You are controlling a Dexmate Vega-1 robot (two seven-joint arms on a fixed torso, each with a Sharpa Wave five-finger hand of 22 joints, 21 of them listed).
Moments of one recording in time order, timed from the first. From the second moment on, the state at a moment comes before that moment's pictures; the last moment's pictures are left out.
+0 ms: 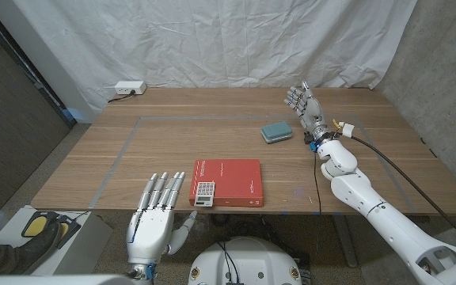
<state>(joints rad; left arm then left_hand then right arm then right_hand) 1.92 0.67 0.44 -2.17 1.18 0.64 1.00 0.81 -0.11 0.19 -0.15 0.42 0.08 -0.07 0.18 0.19 0.14 -0.17 0.18 0.20 0.09 -0.04 0.18 0.17 0.05 -0.04 0.20 0.17 -0.90 -0.48 -0.39 -1.45 0.67 0.41 -0.01 0.23 0.04 0.13 -0.07 0.21 0.28 0.08 0.21 0.19 0.29 0.10 0.23 0.18 0.23 0.03 0.20 0.19 0.32 -0.04 0.28 0.18</state>
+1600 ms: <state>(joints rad) 1.74 0.66 0.64 -2.01 1.15 0.80 1.09 0.87 -0.09 0.18 -0.14 0.43 0.22 -0.14 0.24 0.19 0.26 -0.21 0.23 0.20 0.16 -0.04 0.20 0.17 0.07 -0.04 0.20 0.17 -0.86 -0.44 -0.40 -1.39 0.68 0.44 0.02 0.23 0.05 0.13 -0.07 0.21 0.28 0.08 0.21 0.19 0.29 0.10 0.23 0.18 0.24 0.03 0.20 0.19 0.33 -0.04 0.28 0.18</state>
